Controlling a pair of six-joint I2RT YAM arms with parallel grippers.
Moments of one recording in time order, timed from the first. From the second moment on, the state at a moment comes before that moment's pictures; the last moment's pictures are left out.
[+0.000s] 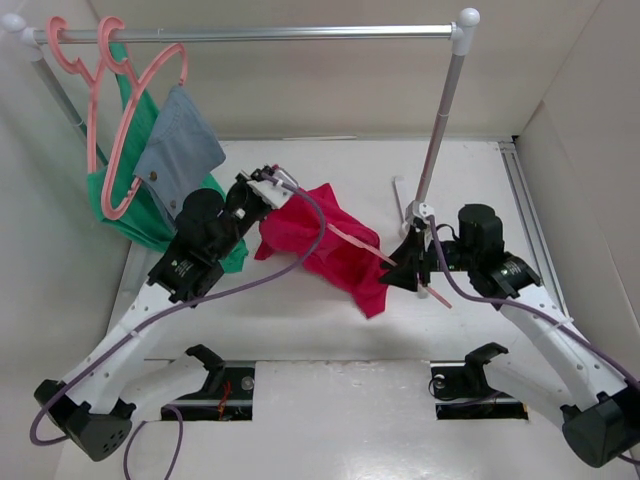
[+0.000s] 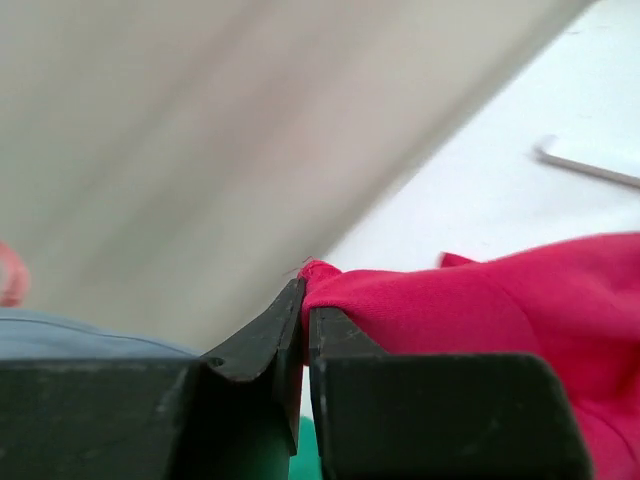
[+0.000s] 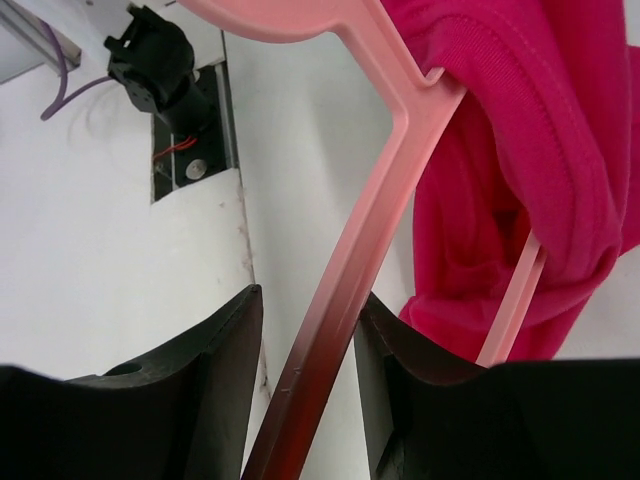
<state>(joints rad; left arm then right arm) -0.61 0.92 1.03 -0.10 -0.04 0.57 0.41 0.90 0.79 -0.31 -0.97 -0.08</state>
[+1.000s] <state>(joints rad) -0.50 1.16 1.23 -0.31 0.07 0.52 0.41 0.85 0.83 -0.30 -1.10 -0.07</state>
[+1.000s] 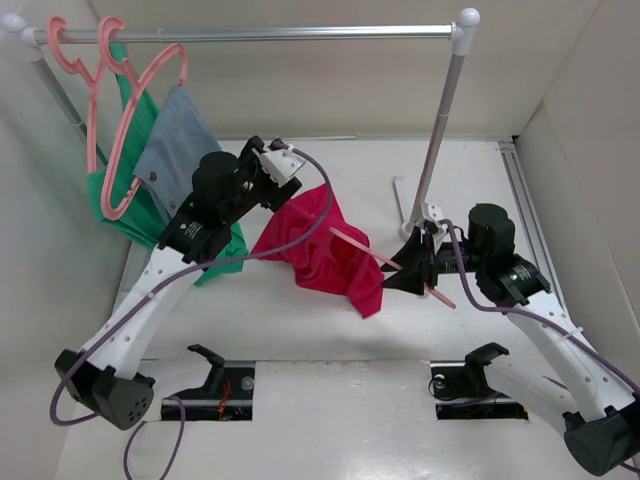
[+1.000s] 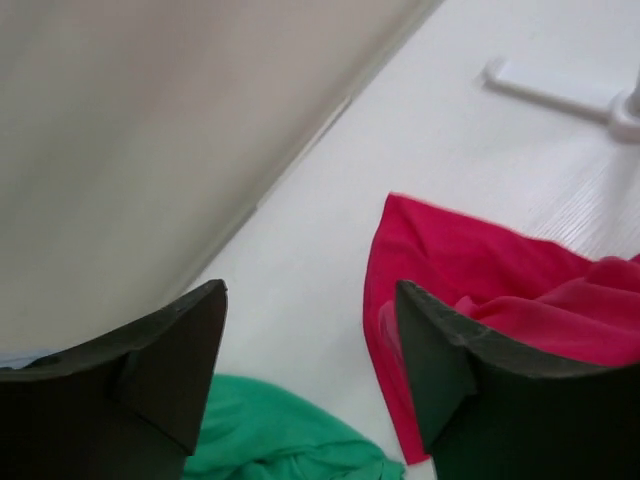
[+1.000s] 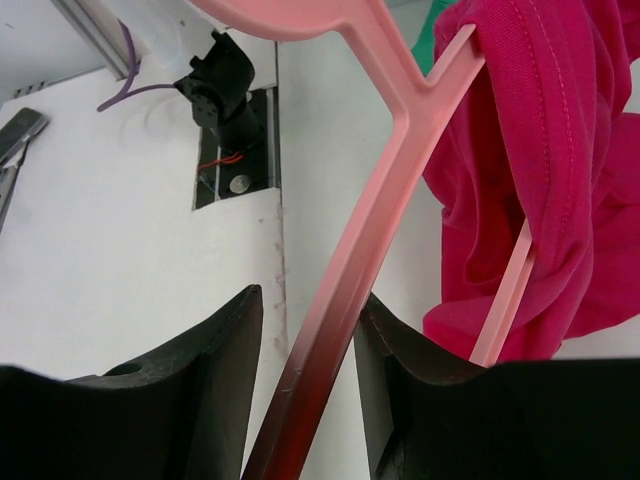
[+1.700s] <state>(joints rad) -0.54 1.07 1.10 -0.49 0.63 0.83 0.40 0.89 0.84 -0.28 -1.07 -0.07</state>
